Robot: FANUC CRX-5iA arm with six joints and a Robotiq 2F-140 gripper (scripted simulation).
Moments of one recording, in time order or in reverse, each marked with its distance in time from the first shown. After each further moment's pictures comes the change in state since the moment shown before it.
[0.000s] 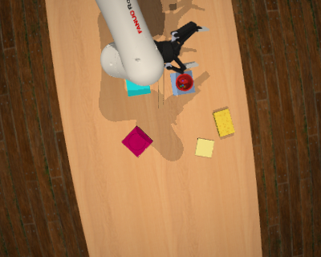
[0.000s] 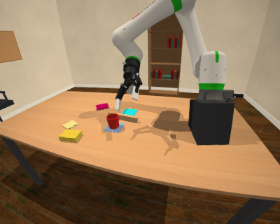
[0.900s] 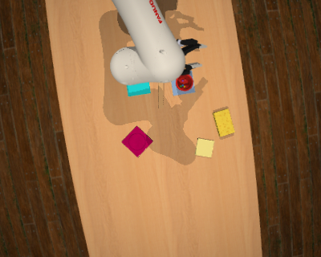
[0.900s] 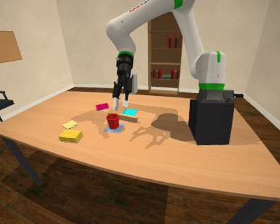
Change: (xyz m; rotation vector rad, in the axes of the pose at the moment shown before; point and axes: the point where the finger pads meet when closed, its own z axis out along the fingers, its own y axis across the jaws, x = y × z) arm -0.010 -0.031 -0.009 0.107 0.157 -0.112
